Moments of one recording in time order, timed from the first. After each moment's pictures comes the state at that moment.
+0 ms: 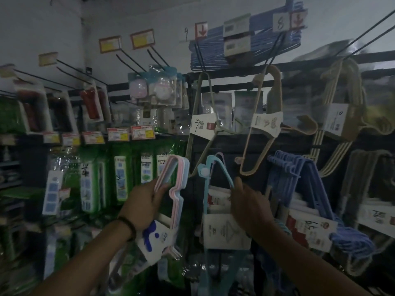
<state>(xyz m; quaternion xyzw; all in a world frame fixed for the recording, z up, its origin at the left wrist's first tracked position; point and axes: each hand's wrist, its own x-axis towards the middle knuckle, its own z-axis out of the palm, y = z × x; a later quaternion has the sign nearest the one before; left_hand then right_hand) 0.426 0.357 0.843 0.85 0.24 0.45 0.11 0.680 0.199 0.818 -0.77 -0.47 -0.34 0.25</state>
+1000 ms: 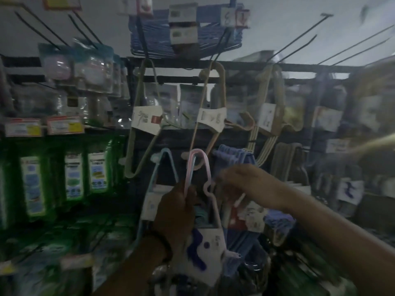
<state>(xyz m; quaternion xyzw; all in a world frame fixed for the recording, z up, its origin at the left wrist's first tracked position) 0.577 0.243 0.818 0.83 0.08 0.46 0.31 0.675 0.046 0.909 -0.74 -0.51 0.08 0.44</state>
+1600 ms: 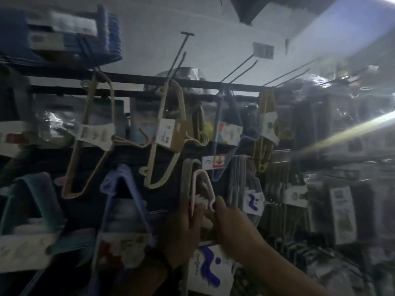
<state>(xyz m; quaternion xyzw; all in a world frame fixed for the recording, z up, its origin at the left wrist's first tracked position) 0.801 -0.012 0.814 0.83 -0.03 0.38 0.41 0.867 -0.164 0.825 -0.87 -0.37 -0.22 0.22</state>
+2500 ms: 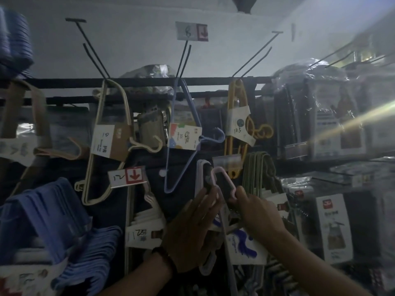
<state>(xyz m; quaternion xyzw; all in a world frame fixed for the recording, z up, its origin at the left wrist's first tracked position) 1.005 -0.137 0.796 0.90 -0.17 0.40 -0.09 1.123 -0.338 0.817 -0.86 -0.32 -0.37 0.16</state>
